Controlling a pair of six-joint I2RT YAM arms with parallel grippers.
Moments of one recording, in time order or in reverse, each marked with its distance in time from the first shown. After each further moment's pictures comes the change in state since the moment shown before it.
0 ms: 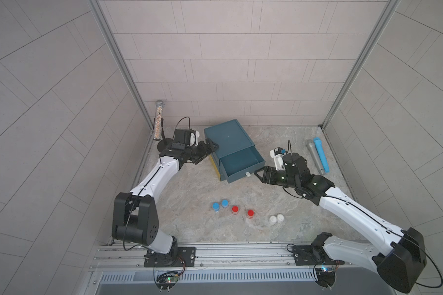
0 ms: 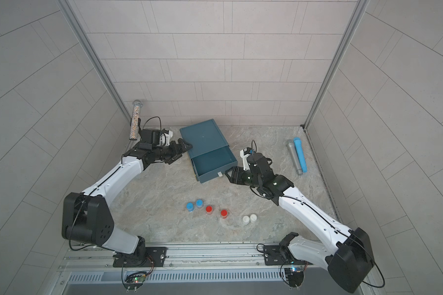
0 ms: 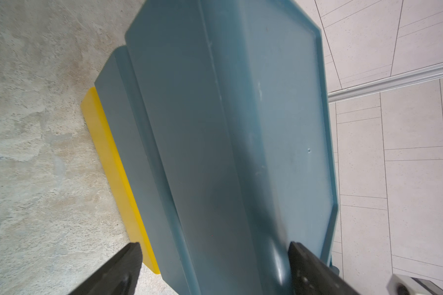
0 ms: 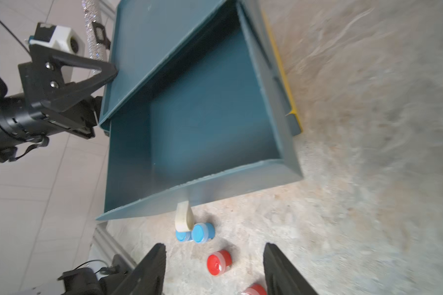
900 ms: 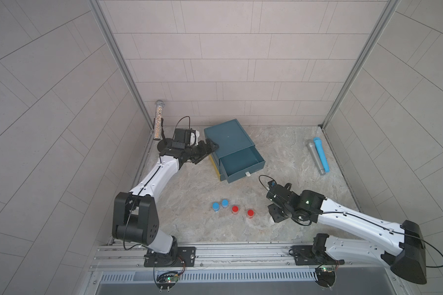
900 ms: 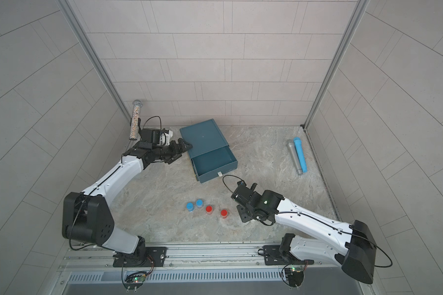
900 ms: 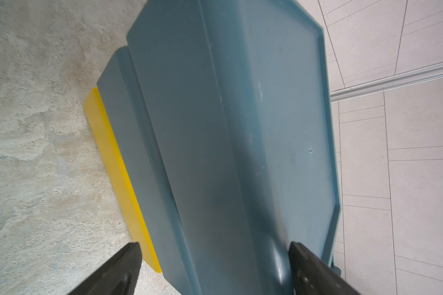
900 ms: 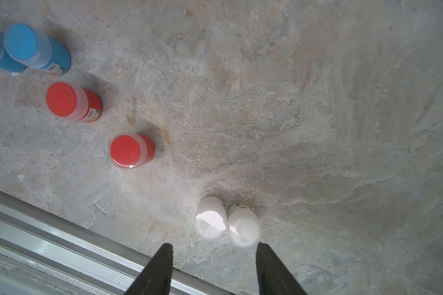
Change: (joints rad) left arm 0.000 0.005 0.013 -0.021 -0.006 0.009; right arm 0.384 0.018 -0.106 -0.494 0.324 -0.108
